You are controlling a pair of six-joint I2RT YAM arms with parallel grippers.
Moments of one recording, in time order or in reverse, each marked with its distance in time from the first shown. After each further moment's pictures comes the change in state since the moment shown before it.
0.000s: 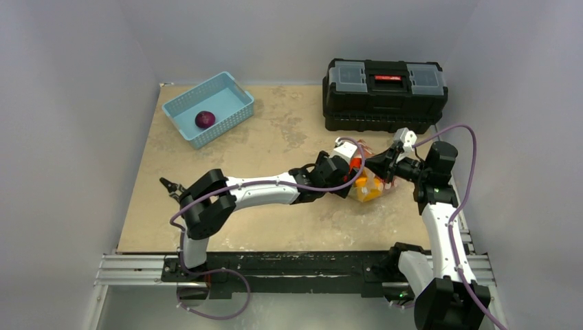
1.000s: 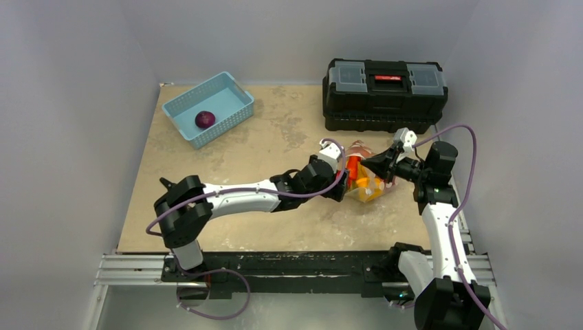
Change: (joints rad) left arm 0.000 -0.167 -0.209 0.182 0.091 -0.082; right arm 0.000 0.000 0.000 0.000 0.000 0.000
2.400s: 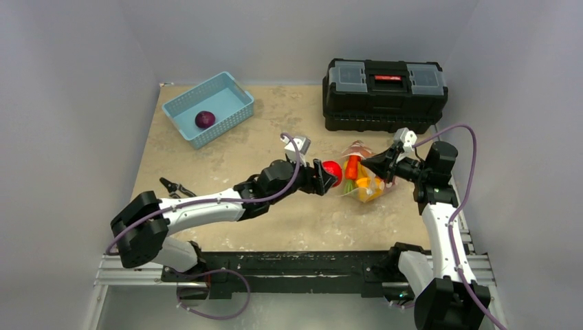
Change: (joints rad) left arm 0.055 -0.312 -0.290 0.267 0.097 -0.156; right arm 0.000 0.000 0.000 0.000 0.001 -0.001
